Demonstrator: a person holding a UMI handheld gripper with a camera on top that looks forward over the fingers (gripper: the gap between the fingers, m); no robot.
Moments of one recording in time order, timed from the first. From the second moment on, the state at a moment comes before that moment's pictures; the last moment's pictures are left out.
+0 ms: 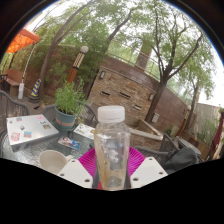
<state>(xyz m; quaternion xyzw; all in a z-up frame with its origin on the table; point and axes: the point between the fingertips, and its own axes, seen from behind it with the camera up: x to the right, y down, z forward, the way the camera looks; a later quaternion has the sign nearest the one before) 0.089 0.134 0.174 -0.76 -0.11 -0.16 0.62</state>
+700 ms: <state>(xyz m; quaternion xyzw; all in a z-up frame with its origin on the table) 0.094 0.130 0.058 -0.81 -0.05 0.04 0.58</state>
